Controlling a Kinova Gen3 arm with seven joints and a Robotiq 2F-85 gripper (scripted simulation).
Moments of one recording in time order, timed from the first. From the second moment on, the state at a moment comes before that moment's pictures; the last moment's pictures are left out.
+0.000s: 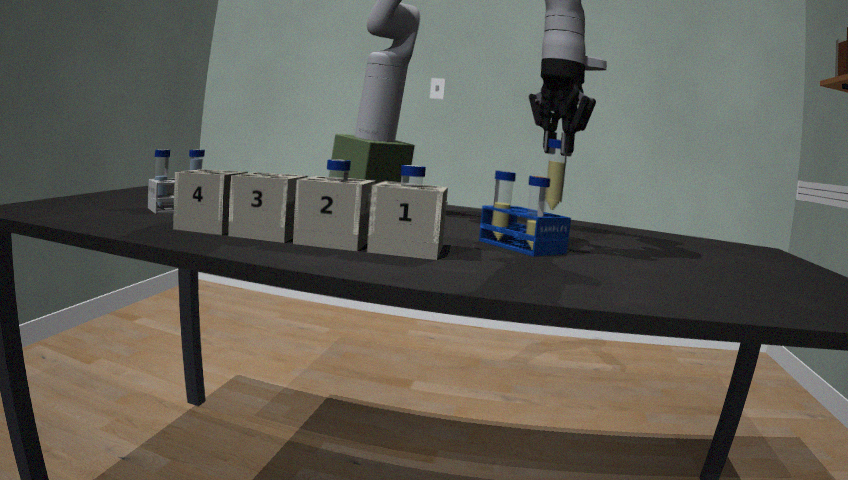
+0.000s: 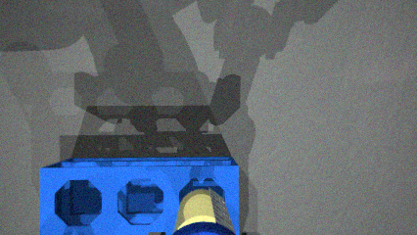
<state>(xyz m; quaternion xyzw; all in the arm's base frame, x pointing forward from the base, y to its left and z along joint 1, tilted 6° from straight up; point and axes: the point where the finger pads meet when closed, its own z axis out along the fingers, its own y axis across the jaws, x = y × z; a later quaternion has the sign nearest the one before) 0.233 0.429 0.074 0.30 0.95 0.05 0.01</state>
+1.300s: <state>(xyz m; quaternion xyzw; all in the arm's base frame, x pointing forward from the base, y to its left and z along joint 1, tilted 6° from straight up) 0.230 0.425 0.120 0.30 0.95 0.05 0.01</state>
